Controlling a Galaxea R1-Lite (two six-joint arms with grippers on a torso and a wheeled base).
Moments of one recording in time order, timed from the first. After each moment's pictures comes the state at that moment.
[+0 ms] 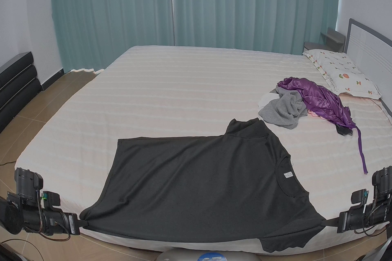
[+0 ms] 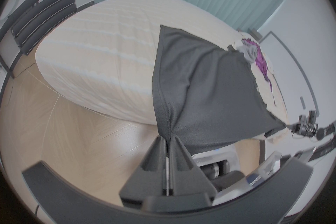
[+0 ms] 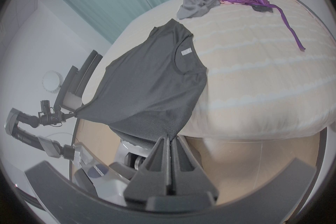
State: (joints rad) left arm 0.10 1.48 -0.13 -0.33 -0.29 -0.11; right arm -0.11 1.46 -0.05 -0.38 0.47 0.06
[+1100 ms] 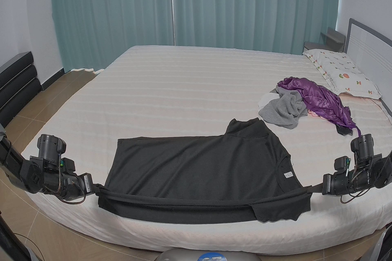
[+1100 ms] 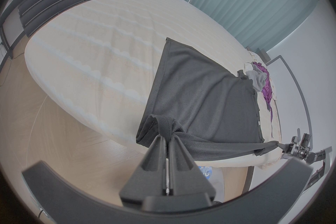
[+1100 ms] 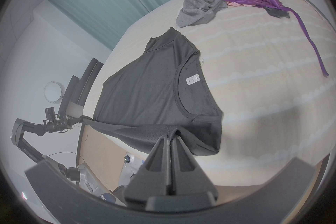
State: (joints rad) left arm 0.05 1.81 -0.51 -0.33 -0.27 -0.34; right arm -0.04 1.79 -0.43 -0.39 0.47 0.20
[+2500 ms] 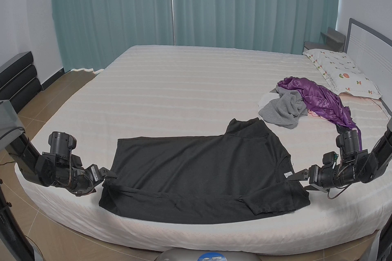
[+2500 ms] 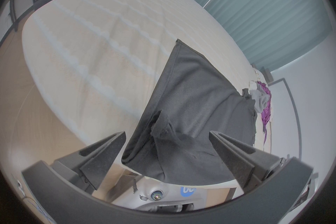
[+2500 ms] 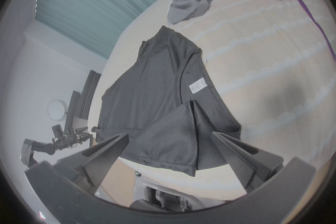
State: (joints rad) left arm 0.04 1.98 -0.62 -0.41 -0.29 -0.52; right arm 0.02 1.96 -0.55 -0.47 0.46 0.40
